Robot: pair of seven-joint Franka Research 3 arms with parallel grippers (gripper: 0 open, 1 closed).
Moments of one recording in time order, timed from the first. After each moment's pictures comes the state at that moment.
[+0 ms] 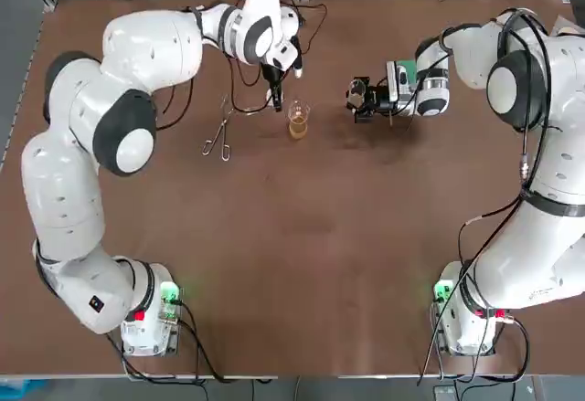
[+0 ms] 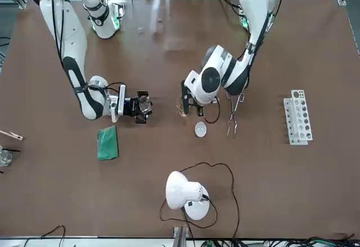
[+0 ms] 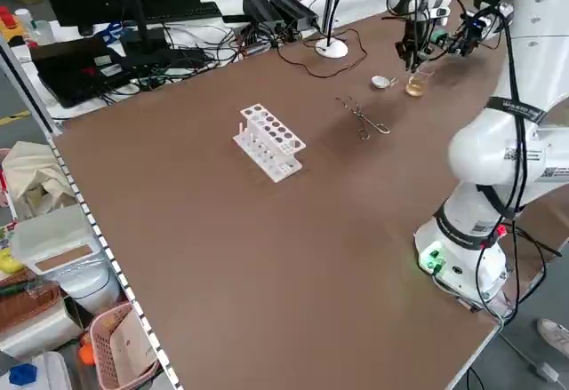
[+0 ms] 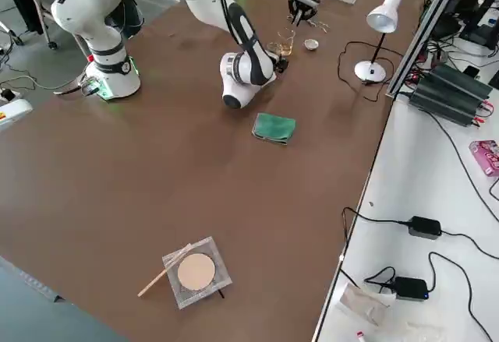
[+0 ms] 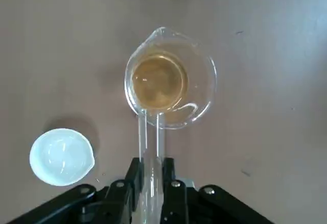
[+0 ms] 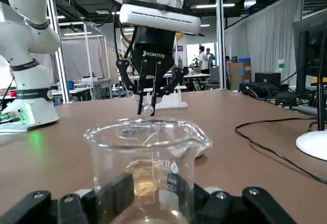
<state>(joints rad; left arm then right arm) -0.65 0.56 -0.05 -1.66 -0.18 2.10 0.86 0.15 0.66 0.07 -2.12 1.77 1.74 -2.75</state>
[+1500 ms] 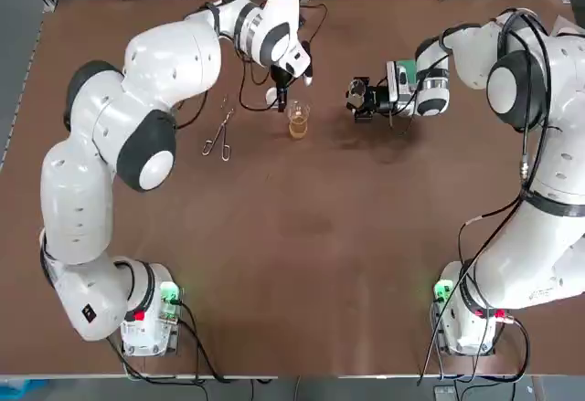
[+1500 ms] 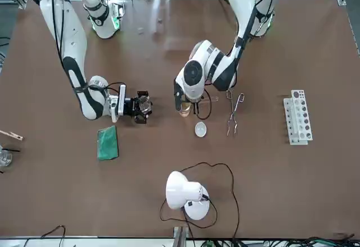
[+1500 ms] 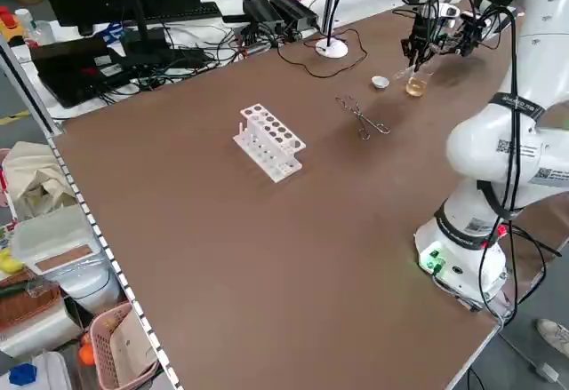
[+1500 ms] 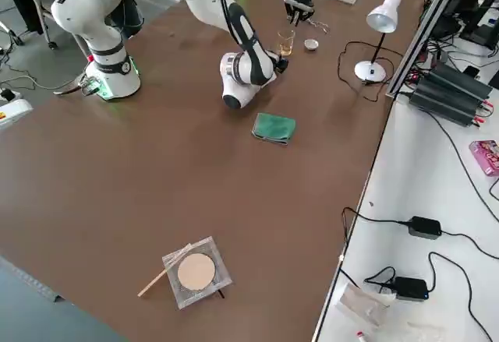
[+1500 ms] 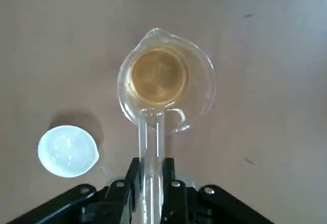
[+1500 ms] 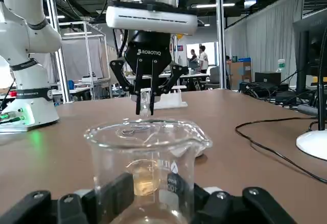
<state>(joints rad) -0.85 0.61 0.12 -1.55 -0.11 1.99 0.80 0.15 0.66 0.07 -2.12 1.77 1.74 -2.75</state>
